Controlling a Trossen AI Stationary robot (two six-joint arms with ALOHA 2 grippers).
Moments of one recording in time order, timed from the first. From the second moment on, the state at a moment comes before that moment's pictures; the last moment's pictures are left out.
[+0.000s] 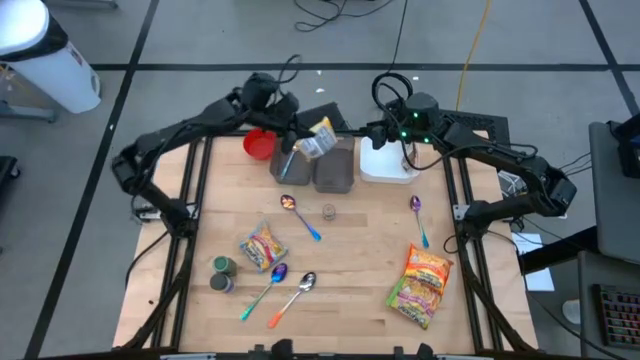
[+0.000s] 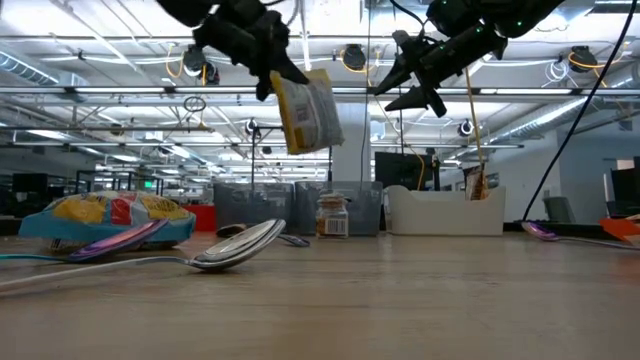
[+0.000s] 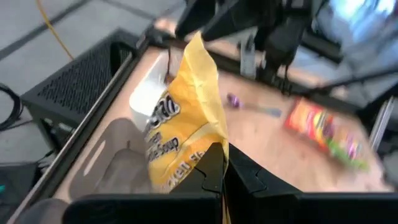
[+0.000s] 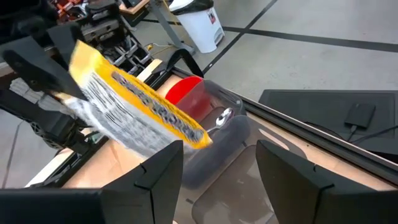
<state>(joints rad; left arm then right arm) 0.66 1.59 1.43 -0.42 0.60 0.06 -0.68 1.28 1.00 -0.10 -0.23 0.46</state>
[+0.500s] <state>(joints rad) 0.66 2.08 2.15 -0.98 0.60 0.42 -0.68 1.28 1.00 -0.11 -0.18 0.46</state>
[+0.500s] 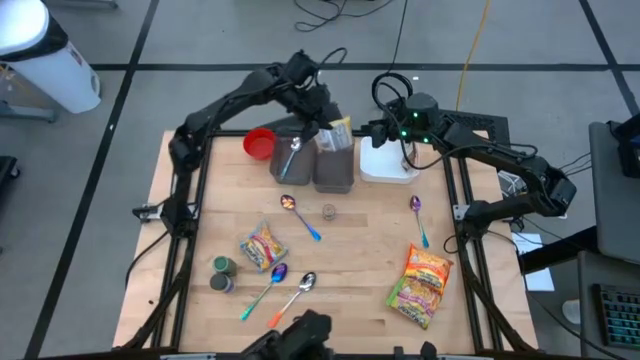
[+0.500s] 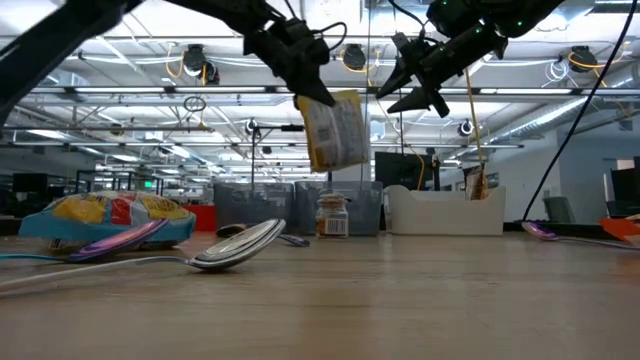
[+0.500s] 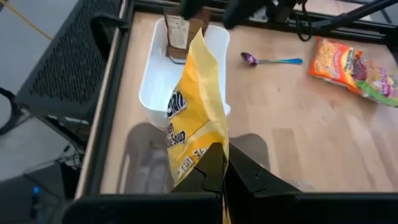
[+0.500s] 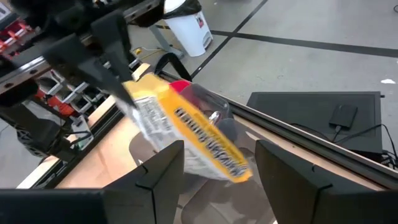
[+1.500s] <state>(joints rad) 0.71 2.24 2.32 -1.05 0.53 0.55 -0.68 1.28 1.00 -0.11 -0.15 0.47</state>
